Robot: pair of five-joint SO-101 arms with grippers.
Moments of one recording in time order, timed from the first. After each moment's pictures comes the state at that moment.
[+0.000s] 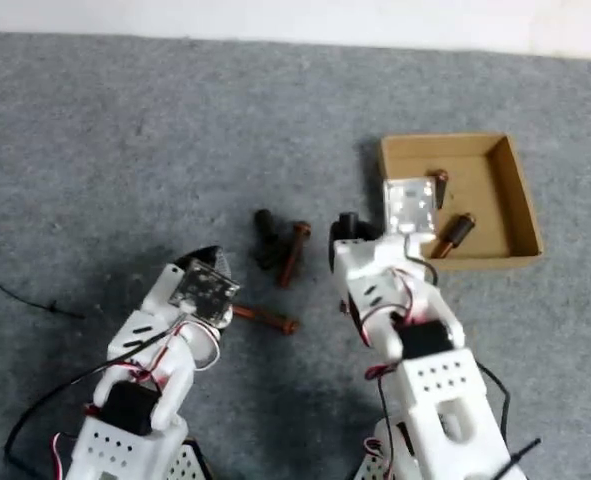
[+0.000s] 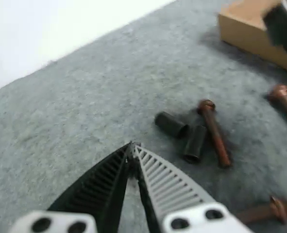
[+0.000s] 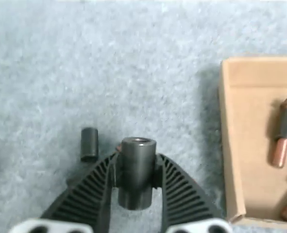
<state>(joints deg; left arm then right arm) 13.1 -100.2 93.8 38.8 -12.7 -18.5 -58.1 70.2 24.1 -5.7</state>
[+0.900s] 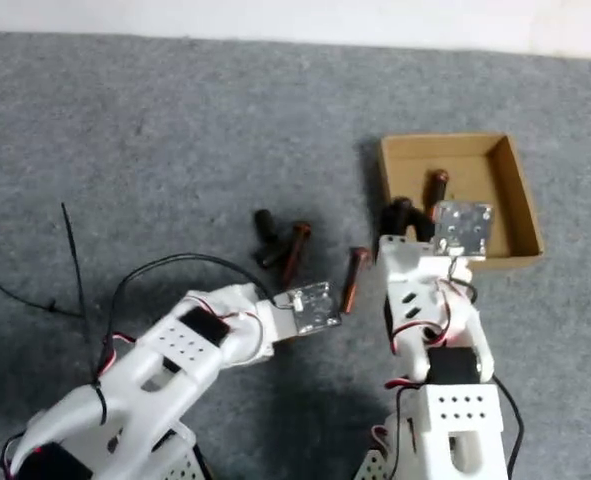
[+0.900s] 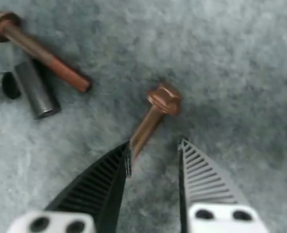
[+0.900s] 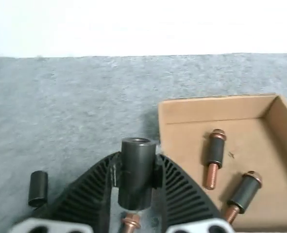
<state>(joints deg) 26.9 -32.6 70.0 38.7 -37.5 -6.6 -70.0 75.6 20.3 -1.4</state>
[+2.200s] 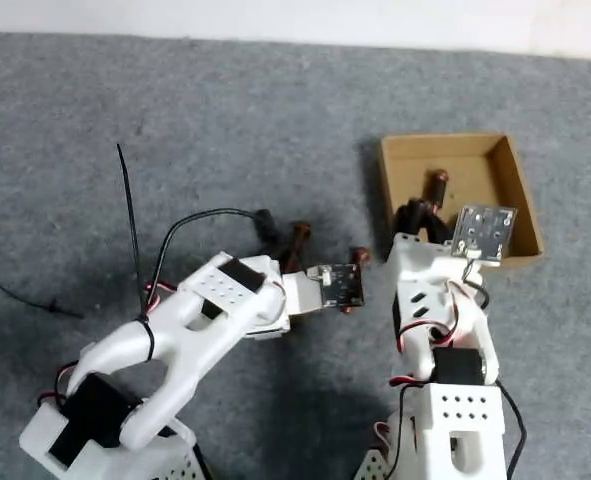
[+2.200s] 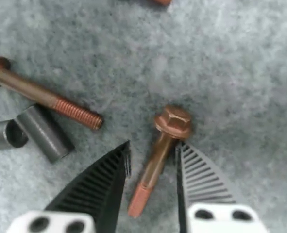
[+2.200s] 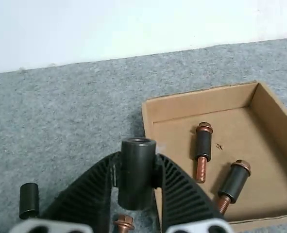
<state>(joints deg) 25.9 -8.7 49.3 45.1 -45.4 -3.4 -70.2 76.6 19.9 -5.2</state>
